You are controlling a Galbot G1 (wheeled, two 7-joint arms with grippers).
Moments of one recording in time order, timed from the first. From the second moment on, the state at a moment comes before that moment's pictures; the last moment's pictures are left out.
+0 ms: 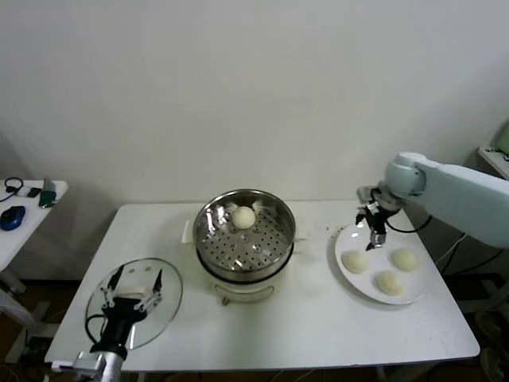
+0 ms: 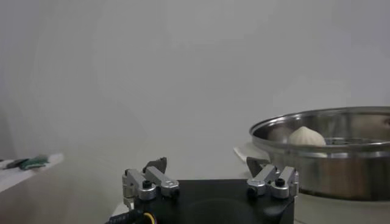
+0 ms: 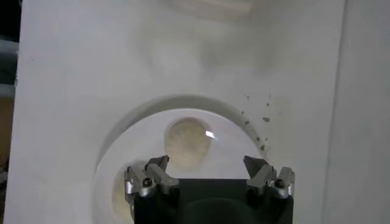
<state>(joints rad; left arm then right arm) 1.69 -1.35 -0.68 -2.07 -0.11 -0.08 0.03 0.41 0.76 -1.28 1.16 0.18 -0.26 -1.08</state>
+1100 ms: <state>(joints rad) 1.71 -1.37 -0.69 -2.06 -0.08 -0.08 0.03 0.10 0.91 -1.02 0.85 0.05 -0.17 -1.11</state>
